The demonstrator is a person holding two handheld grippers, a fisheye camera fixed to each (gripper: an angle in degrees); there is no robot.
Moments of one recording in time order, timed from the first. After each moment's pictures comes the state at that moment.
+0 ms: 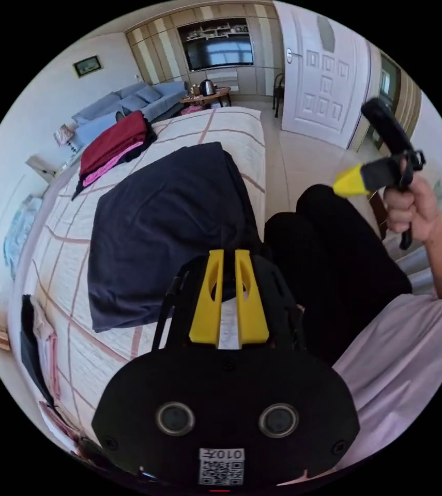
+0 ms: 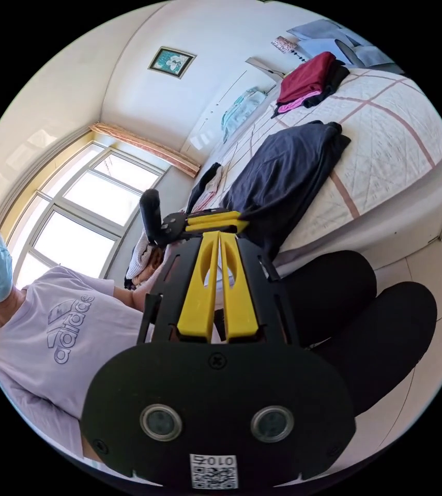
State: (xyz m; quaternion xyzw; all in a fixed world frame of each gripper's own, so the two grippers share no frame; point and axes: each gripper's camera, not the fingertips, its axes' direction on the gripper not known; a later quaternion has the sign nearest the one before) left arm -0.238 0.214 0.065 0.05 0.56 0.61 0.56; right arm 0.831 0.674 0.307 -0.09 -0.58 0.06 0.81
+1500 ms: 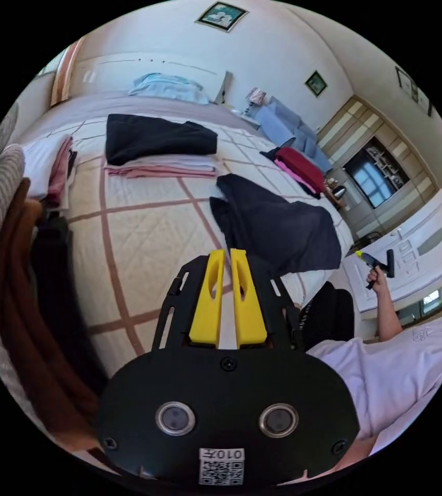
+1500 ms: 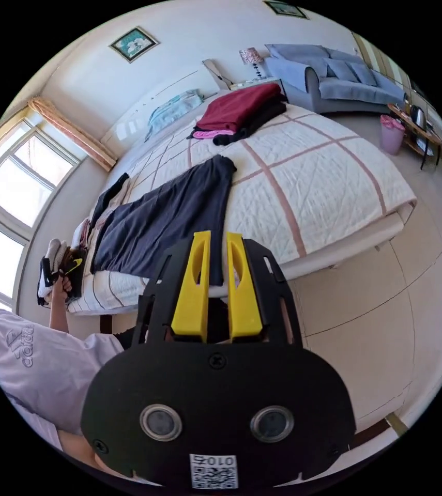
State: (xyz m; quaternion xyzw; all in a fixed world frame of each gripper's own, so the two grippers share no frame) left arm -0.515 0.124 0.471 -0.14 0.55 0.23 0.79; right arm 0.812 0.511 0.296 -0.11 -0.33 0.01 0.94
